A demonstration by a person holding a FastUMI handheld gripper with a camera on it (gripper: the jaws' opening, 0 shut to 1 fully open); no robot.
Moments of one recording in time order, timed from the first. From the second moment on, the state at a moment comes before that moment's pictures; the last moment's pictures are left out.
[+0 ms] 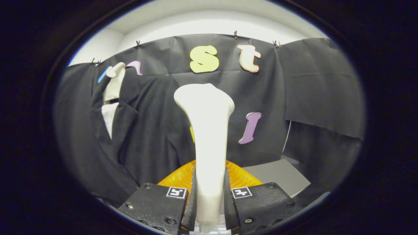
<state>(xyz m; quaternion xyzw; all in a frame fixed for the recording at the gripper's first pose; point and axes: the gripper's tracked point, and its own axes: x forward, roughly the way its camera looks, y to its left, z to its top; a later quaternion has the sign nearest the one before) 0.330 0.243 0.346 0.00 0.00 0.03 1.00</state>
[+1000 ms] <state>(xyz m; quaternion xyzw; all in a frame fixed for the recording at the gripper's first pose) 0.334 0.391 0.360 -0.04 -0.03 0.06 1.00</state>
